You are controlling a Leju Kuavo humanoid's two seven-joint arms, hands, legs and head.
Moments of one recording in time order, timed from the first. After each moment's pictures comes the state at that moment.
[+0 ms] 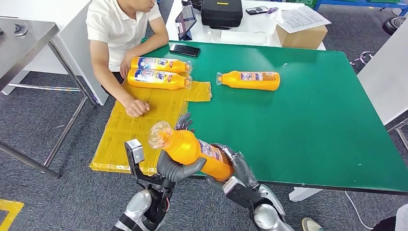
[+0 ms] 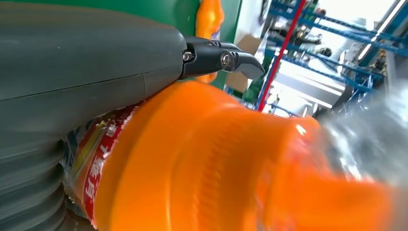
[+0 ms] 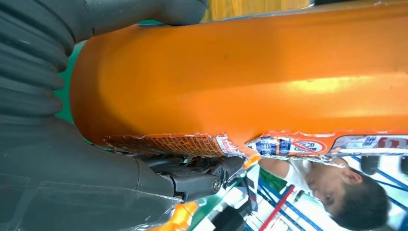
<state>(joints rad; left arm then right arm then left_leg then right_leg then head) -0.15 -0.24 -0.46 -1.27 0.58 0.03 -0.35 -0.08 -0.02 0.48 -1.33 0.43 -0.11 -0.60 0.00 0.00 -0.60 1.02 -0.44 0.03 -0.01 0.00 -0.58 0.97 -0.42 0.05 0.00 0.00</state>
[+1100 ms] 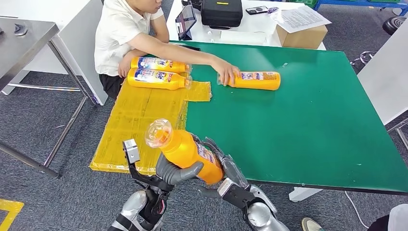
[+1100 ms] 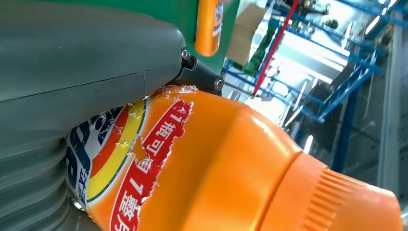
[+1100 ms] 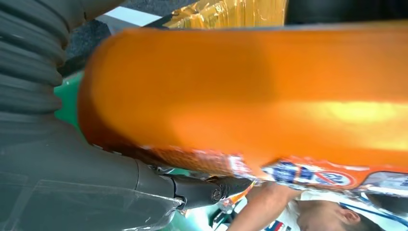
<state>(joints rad) -0.14 -0.22 -0.45 -1.27 0.72 -0.14 -0.35 -0.12 0.00 0.54 -1.24 0.34 -0.03 -0.65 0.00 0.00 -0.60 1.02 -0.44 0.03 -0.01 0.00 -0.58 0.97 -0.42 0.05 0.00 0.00</state>
